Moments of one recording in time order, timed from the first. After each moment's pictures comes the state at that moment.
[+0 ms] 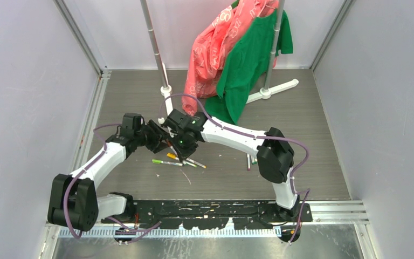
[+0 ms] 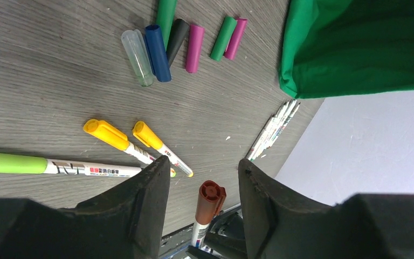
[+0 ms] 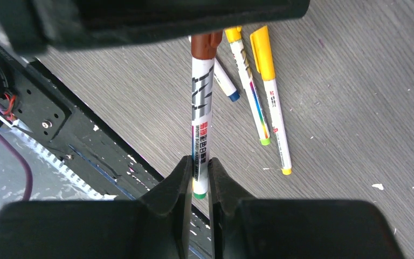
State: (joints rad) left arm -0.19 1.22 0.65 -0.26 0.40 -1.08; right arm 1.03 1.97 1.69 -0.87 -0.14 0.32
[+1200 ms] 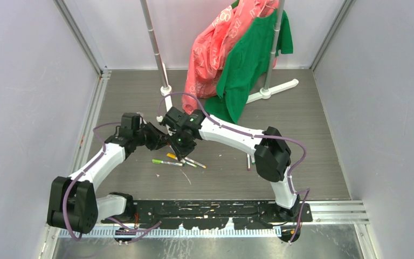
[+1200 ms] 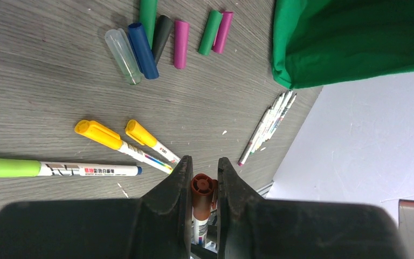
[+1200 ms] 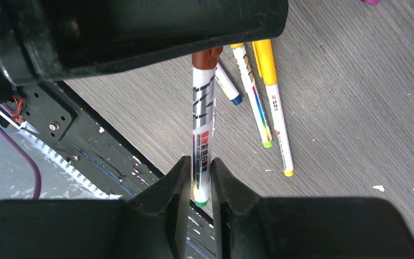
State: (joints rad) left arm -0.20 1.20 0.65 -0.24 0.43 -1.05; right arm 1.03 2.01 1.76 -0.91 -0.16 0.33
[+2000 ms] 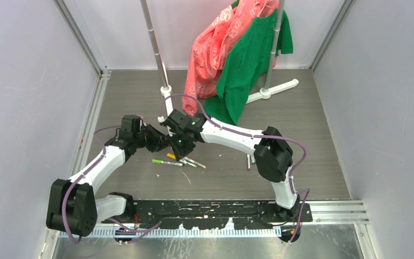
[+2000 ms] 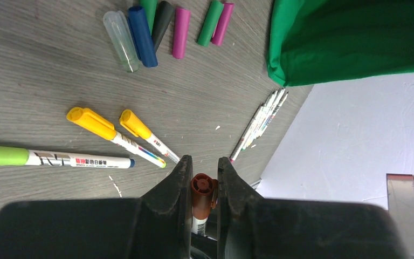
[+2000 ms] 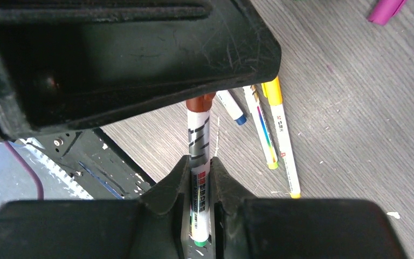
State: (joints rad) left arm -0.20 1.17 0.62 -0.23 0.44 -1.11; right arm 1.02 2.00 1.69 -0.78 -0.17 0.35
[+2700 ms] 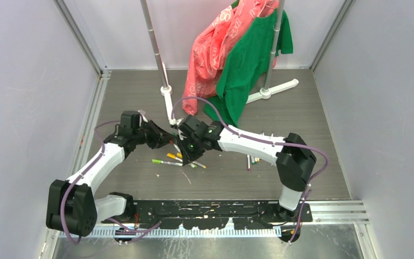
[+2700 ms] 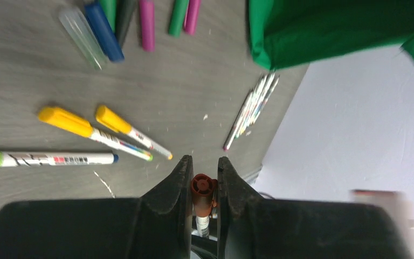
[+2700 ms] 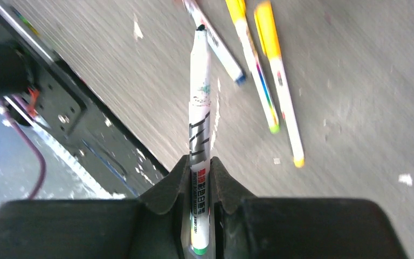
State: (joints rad) left arm -0.21 1.17 0.66 -0.26 0.51 -1.07; right arm 1.02 1.78 1.40 -0.58 -0.17 0.39
